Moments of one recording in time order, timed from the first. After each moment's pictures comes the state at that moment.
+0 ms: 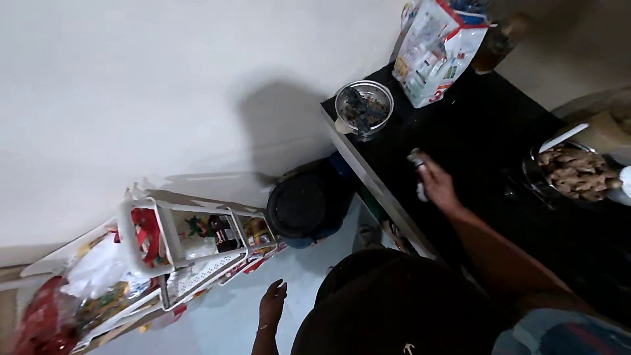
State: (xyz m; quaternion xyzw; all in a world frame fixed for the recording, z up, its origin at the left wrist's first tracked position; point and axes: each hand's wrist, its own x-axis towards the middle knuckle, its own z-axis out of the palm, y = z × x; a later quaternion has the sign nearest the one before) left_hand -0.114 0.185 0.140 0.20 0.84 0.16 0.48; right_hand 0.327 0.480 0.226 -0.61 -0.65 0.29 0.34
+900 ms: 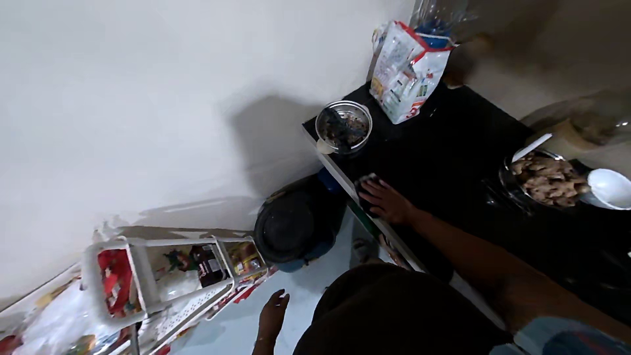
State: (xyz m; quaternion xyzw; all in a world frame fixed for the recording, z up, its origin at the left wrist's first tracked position) left_hand -0.099 0.241 0.134 0.30 0.81 0.09 0.49; right_hand 0.303 0.511 0.196 -0.38 -0.88 0.26 0.03
